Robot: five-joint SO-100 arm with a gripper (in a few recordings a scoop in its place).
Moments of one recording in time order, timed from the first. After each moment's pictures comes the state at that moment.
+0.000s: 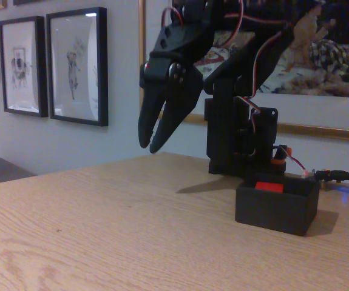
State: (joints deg) arm -0.6 151.6 153.0 61.5 4.3
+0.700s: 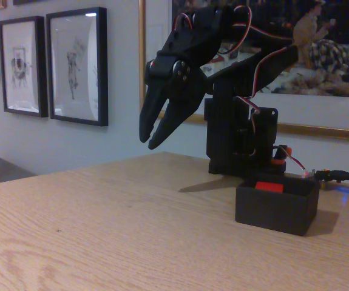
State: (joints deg) arm -1.2 159.1 159.1 59.9 2.4
